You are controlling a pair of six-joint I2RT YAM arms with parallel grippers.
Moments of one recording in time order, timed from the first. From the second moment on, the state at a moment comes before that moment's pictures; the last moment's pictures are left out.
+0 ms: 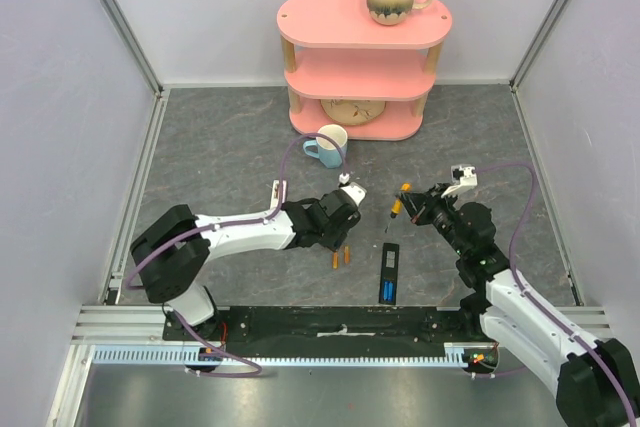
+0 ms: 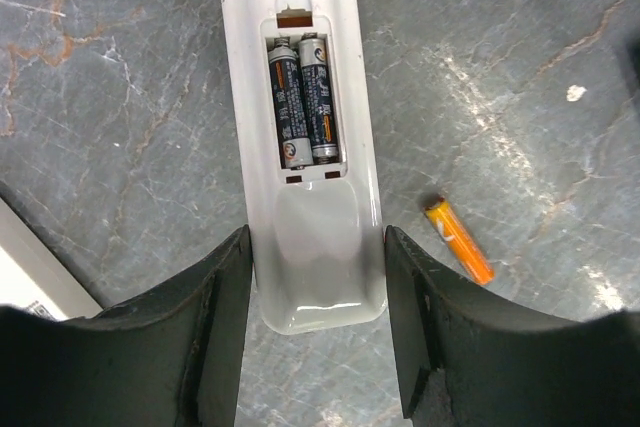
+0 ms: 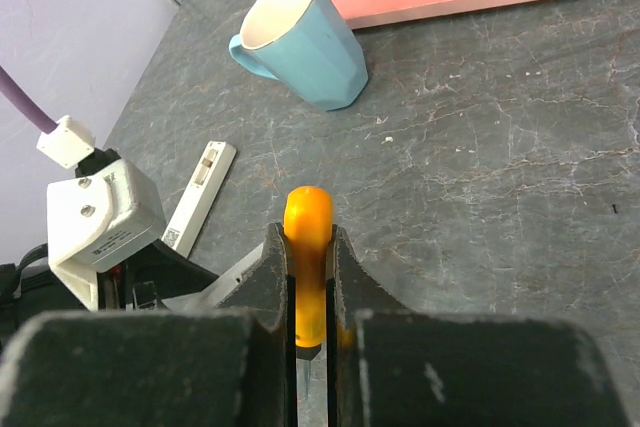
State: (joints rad) left arm -1.04 1.62 0.98 -0.35 -0.30 -0.29; right arm 0.39 0.74 0.23 0.40 -0.11 0.57
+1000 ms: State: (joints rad) left arm -0.91 1.77 1.01 -0.23 -0.02 -0.01; right arm 0.39 0.88 0.22 0.53 -0.15 0.59
